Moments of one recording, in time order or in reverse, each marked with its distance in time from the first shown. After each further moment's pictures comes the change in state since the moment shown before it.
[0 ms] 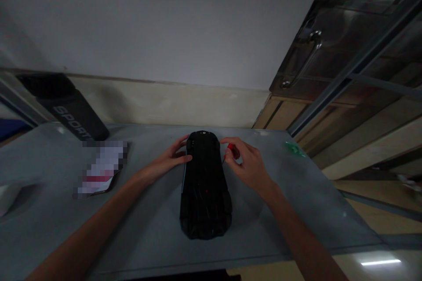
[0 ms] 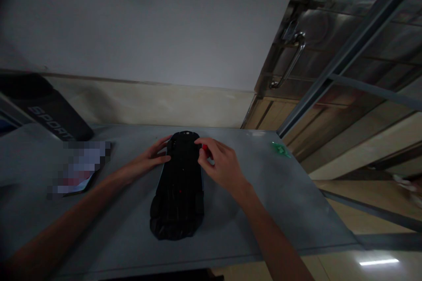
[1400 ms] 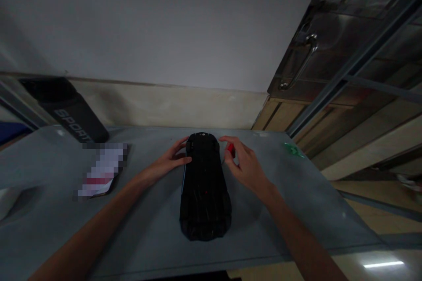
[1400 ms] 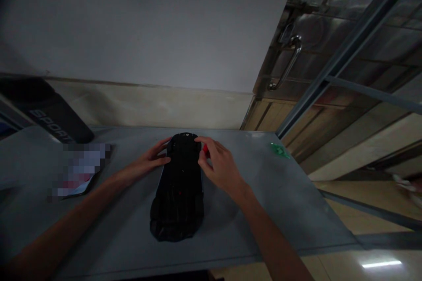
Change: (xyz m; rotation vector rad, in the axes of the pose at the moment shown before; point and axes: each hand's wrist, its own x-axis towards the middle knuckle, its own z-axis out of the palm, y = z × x) left_hand -0.001 0.001 0.001 0.029 0.018 0.011; right_hand -0.001 0.001 0.005 0.006 -0.047 0.051
